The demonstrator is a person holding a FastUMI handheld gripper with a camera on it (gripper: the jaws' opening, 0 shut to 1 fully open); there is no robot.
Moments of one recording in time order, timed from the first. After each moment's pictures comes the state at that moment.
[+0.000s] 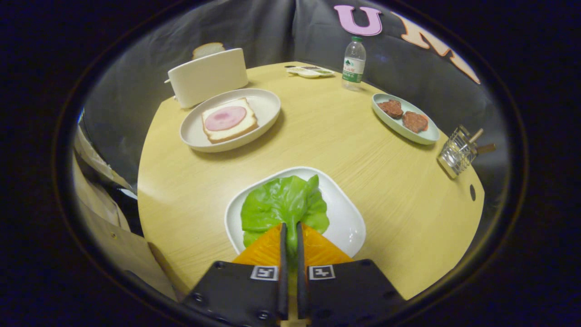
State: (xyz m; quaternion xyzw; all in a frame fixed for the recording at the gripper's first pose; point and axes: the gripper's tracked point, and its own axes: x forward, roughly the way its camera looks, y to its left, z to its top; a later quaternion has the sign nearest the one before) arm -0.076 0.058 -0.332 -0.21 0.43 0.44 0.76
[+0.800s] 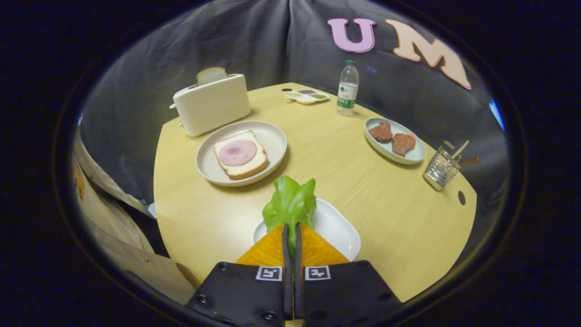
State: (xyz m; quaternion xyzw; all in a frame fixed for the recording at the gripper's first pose) arm -0.083 0.083 -0.258 -0.17 0.39 0.42 0.80
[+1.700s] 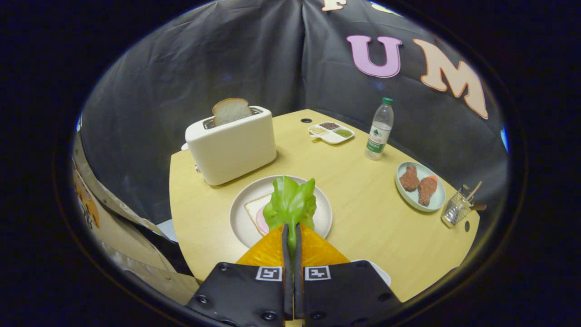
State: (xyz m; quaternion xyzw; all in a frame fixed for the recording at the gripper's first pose) arm -0.088 0.236 -0.209 -0.14 0.34 0.45 0.81
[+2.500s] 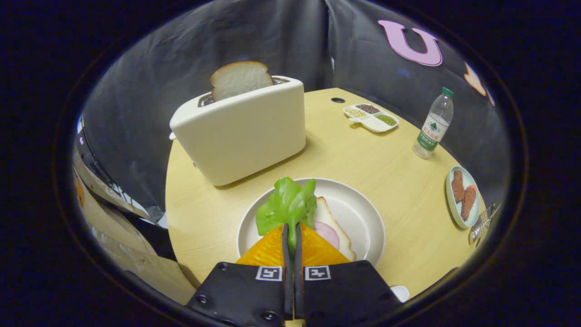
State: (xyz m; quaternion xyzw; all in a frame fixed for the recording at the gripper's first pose) arm -0.091 0.325 -0.281 -0.18 0.40 0.48 0.76
